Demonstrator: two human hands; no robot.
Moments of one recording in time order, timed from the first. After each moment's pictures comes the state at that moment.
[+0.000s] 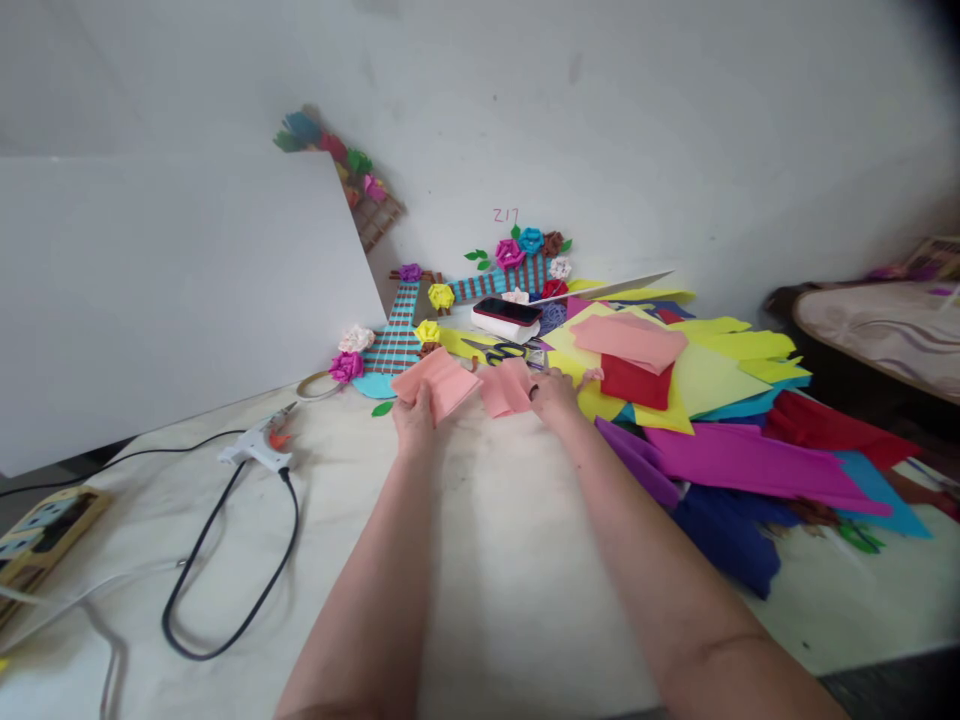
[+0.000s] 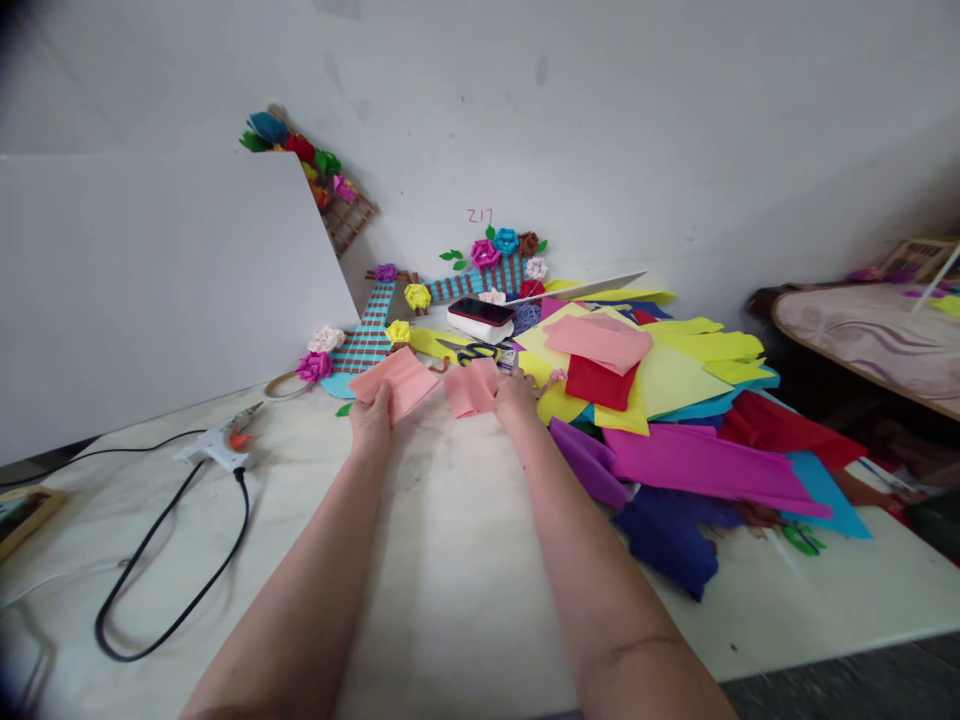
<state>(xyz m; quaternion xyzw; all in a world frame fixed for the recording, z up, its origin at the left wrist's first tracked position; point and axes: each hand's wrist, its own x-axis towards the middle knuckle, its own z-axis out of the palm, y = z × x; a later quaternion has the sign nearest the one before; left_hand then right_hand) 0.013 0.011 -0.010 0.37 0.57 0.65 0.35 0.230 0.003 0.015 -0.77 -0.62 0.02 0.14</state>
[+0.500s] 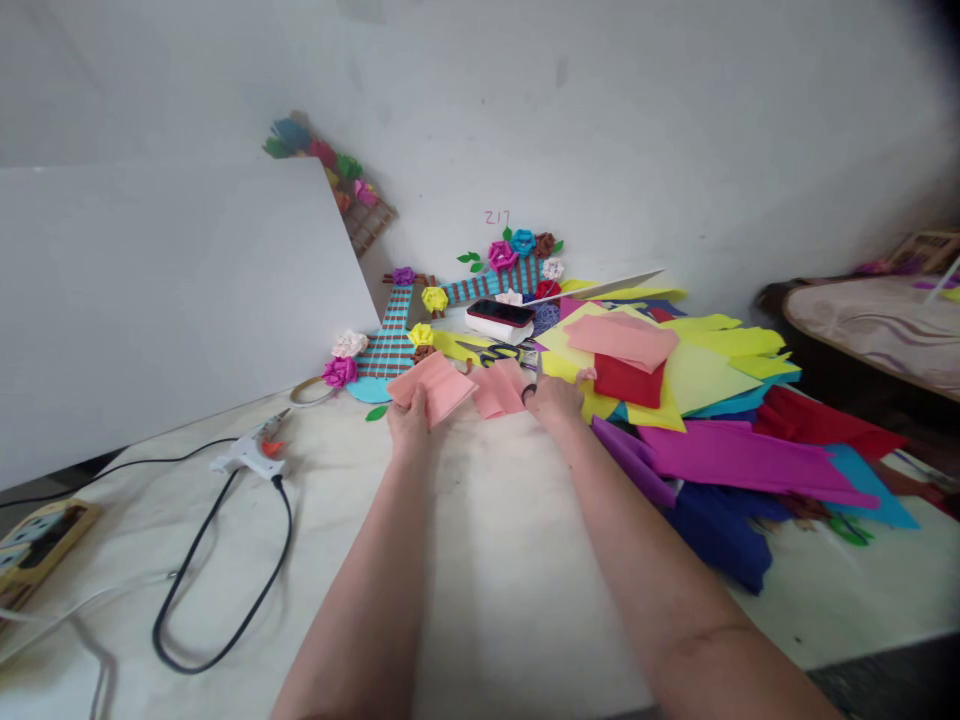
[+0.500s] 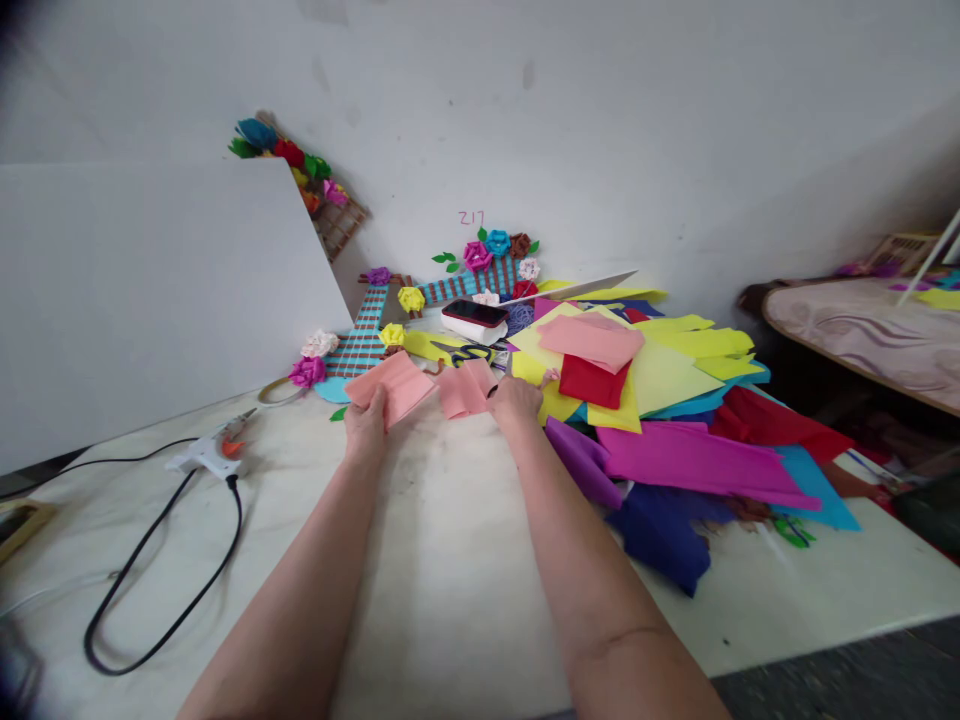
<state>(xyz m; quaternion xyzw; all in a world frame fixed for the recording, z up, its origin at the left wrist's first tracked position) 0.015 0.010 -0.011 0.38 0.55 0.66 0.35 0.230 -0.005 0.027 -0.81 -0.58 0.02 0.13</state>
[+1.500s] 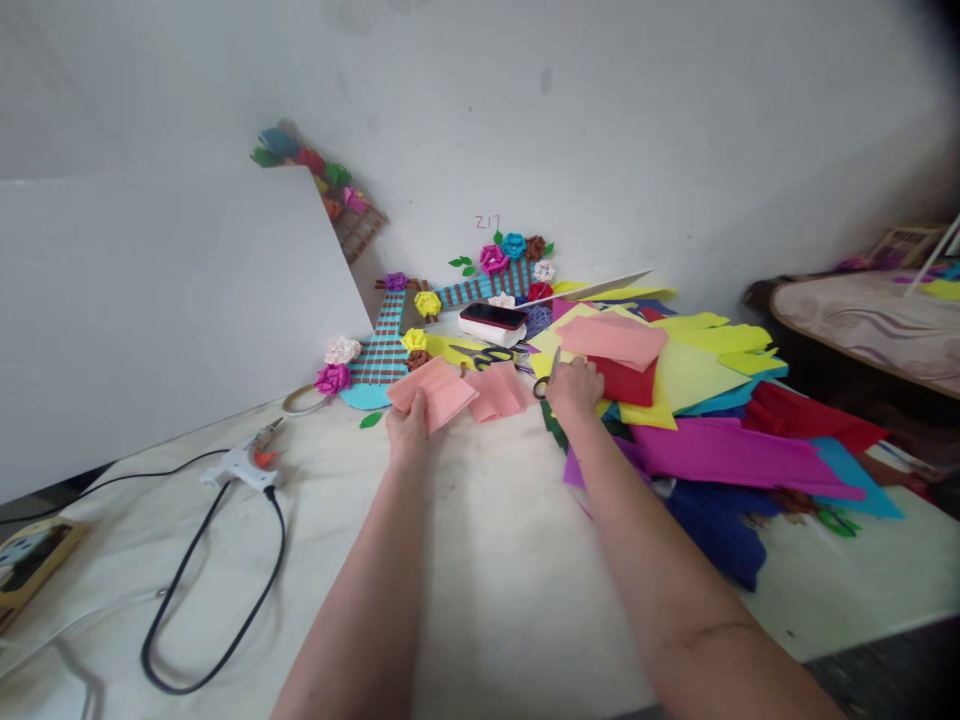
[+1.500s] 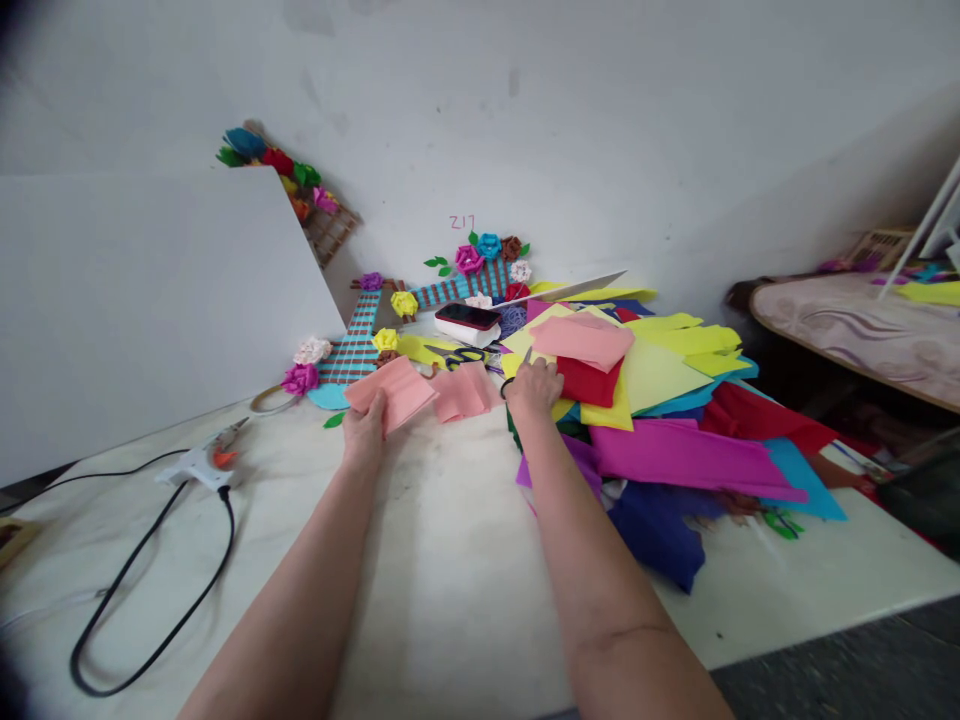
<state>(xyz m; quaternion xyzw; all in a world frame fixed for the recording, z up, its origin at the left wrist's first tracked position) 0.021 0.009 -0.010 0.39 0.51 0.66 0.38 0.262 -0.006 0.031 -0.83 -0.52 -0.09 0.18</state>
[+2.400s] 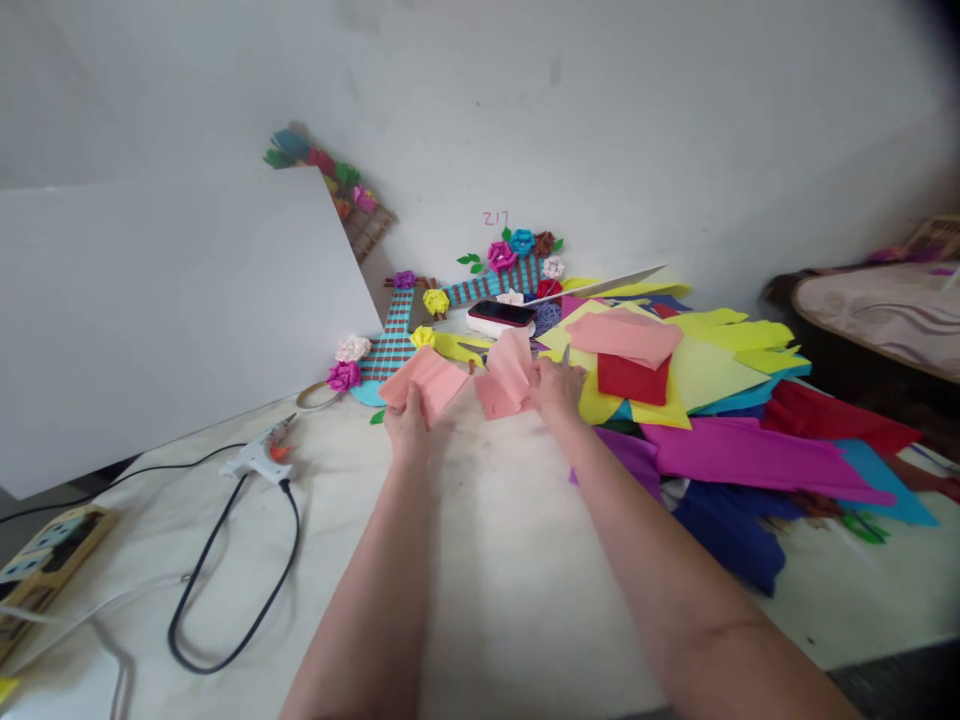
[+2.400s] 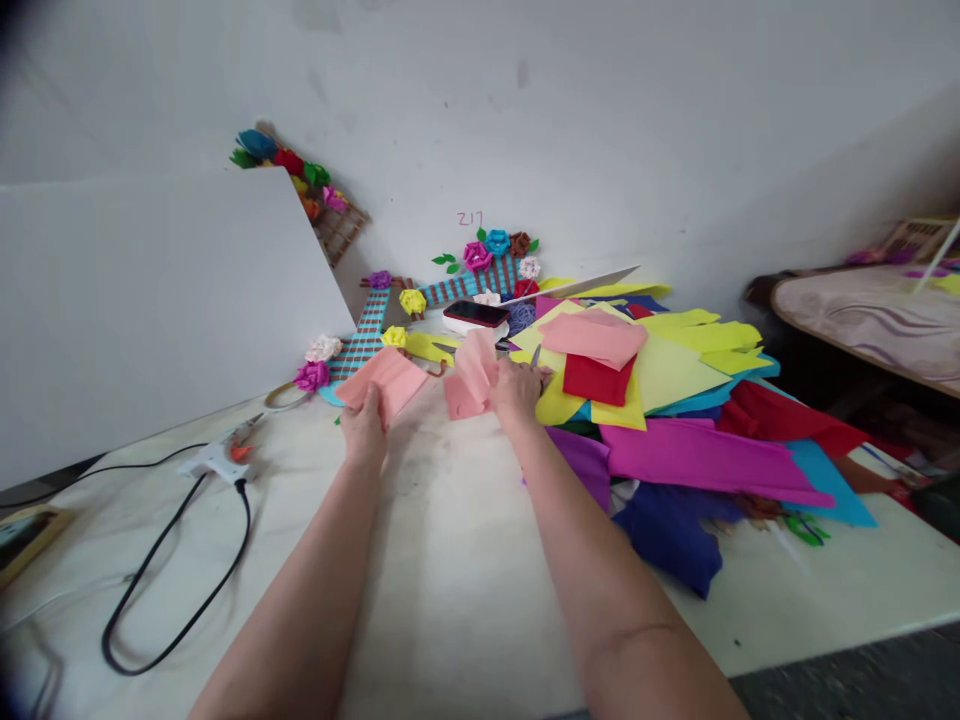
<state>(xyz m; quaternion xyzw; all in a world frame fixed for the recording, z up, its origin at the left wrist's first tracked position) 0.016 0.009 -0.005 0.34 0.51 0.72 0.34 0.232 0.002 0.022 -0.74 -0.60 -0.08 0.29</state>
